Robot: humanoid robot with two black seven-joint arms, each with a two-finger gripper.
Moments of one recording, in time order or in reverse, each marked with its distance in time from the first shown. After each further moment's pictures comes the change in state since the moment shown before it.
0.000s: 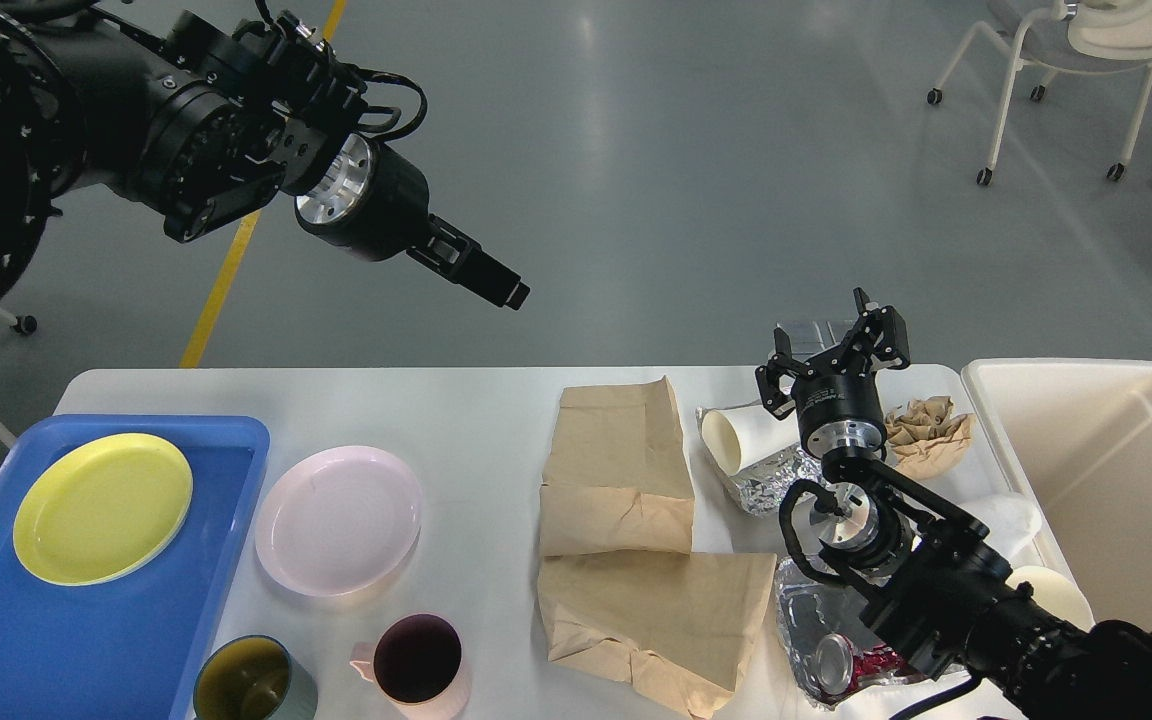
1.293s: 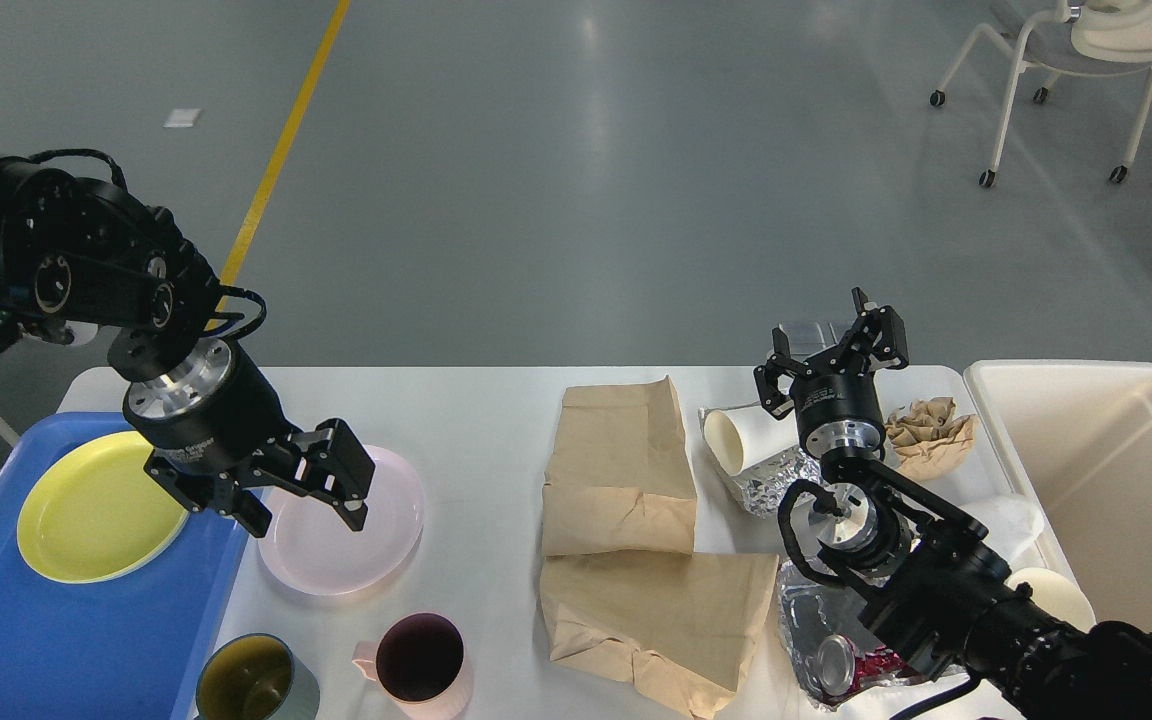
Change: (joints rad) left arm -0.019 0.175 -0.061 -0.515 -0.242 -0.427 0.472; right arm -0.001 0.002 0.000 0.002 0.000 0.000 0.000
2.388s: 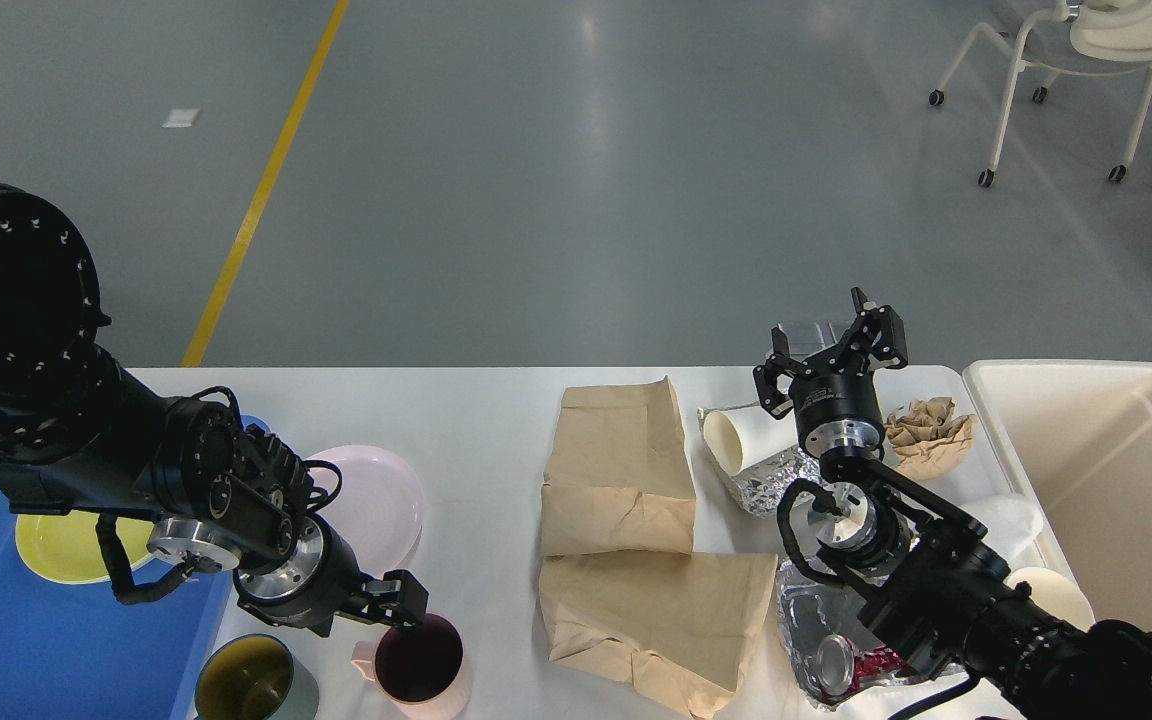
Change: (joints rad) left arm 0.400 -0.116 -0.139 0.002 -0.108 0.529 0.208; right arm 0.002 0.002 0.000 0.000 0.000 0.000 0.000
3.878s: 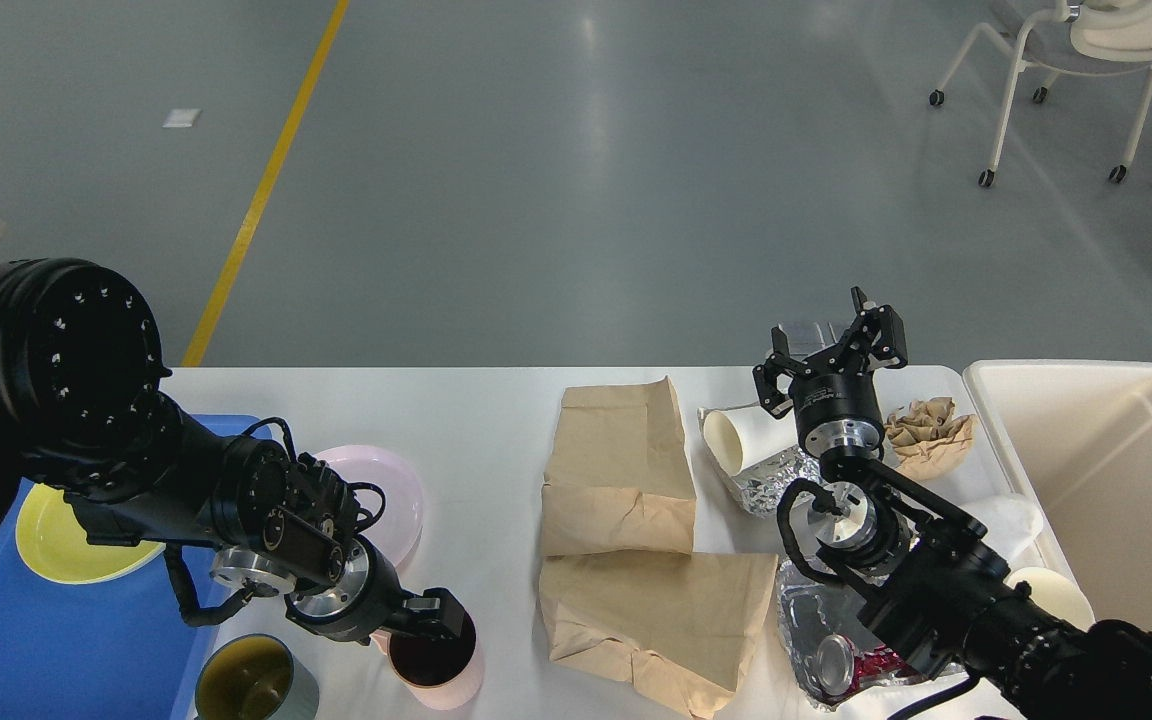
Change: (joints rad) left arm 0.117 -0.054 -0.068 0.117 0.012 0.024 0.060; right arm 0.001 0.000 0.000 0.000 0.000 0.000 0.000
